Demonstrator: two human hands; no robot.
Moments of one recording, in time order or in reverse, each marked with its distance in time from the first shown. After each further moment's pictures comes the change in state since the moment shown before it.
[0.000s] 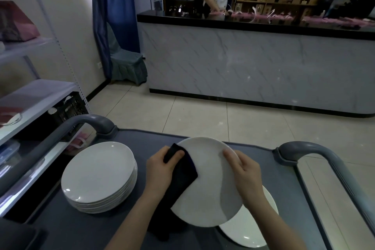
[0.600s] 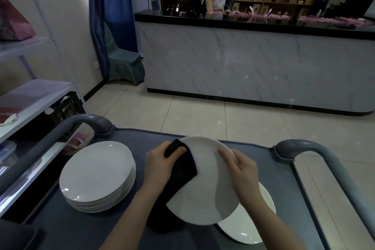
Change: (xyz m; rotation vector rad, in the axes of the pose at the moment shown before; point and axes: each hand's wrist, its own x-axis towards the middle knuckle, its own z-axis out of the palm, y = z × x) left_hand 0.005 0.015 -0.002 0.094 -0.014 -0.004; right_hand -0.006 -0.011 0.002 0.006 0.040 -0.056
